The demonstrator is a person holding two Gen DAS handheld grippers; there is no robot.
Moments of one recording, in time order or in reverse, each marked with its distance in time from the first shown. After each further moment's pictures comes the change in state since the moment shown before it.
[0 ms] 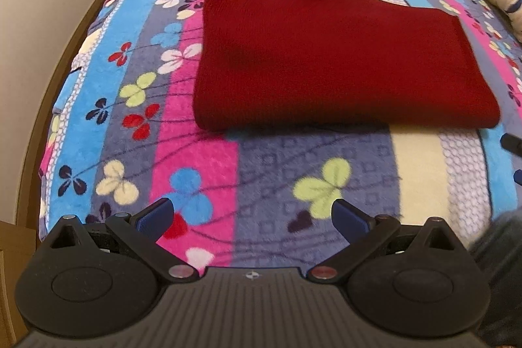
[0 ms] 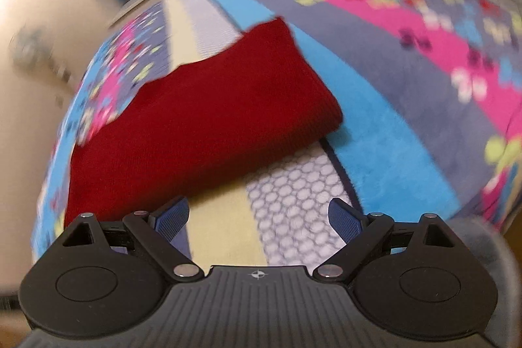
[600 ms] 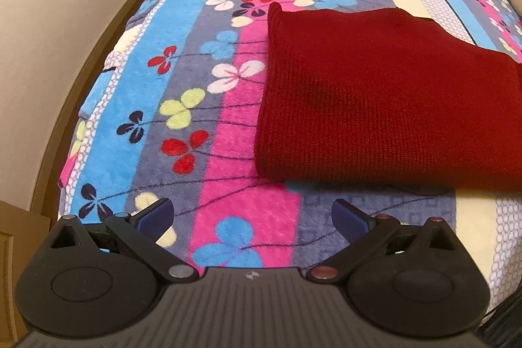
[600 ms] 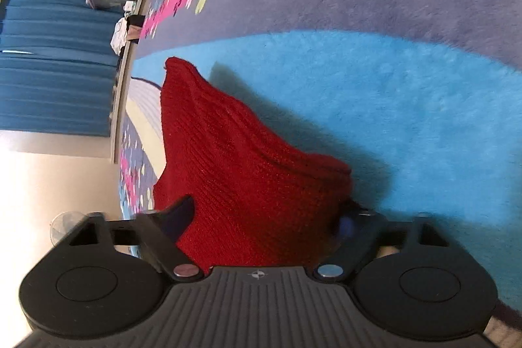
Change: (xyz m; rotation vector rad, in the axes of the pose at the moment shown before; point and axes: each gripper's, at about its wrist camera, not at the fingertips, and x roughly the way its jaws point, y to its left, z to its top) left arm 0.045 0.048 0.049 -0.123 -0.001 0.101; right arm 0.130 -0.074 0.050 0.609 0.004 0.215
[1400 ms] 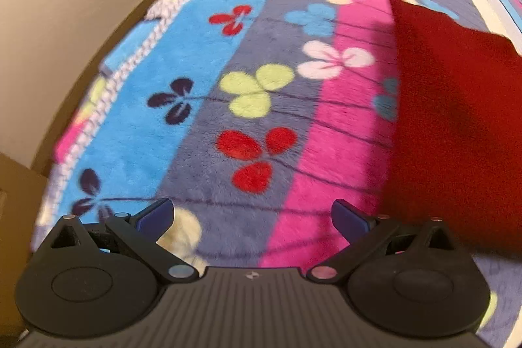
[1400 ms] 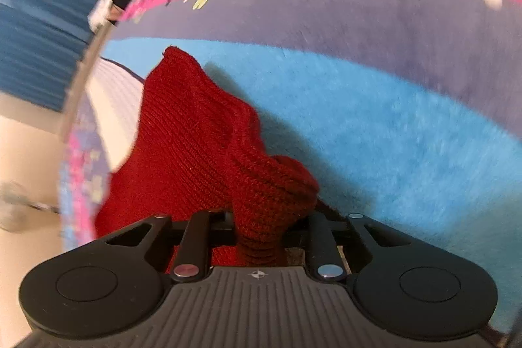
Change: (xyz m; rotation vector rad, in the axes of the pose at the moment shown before) left arm 0.112 0.079 0.007 -0.223 0.025 0.045; right arm 0.005 0.057 -0.016 -0.231 -0.099 -0.303
